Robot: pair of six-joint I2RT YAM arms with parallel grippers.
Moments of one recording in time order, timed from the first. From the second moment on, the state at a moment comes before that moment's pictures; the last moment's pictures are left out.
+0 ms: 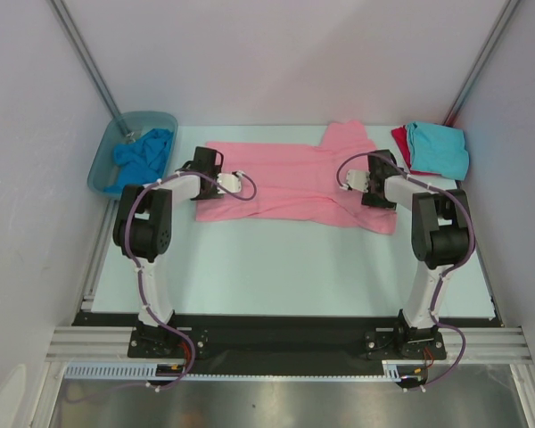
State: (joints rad) left arm -0.20 2.04 1.34 -0.25 -0.23 1.35; right arm 0.12 1.94 1.24 -0.26 0.38 -1.30
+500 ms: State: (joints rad) left arm -0.21 1.63 1.10 -0.32 -0.10 1.43; right arm 0.19 1.76 1.24 -0.45 0.35 -1.18
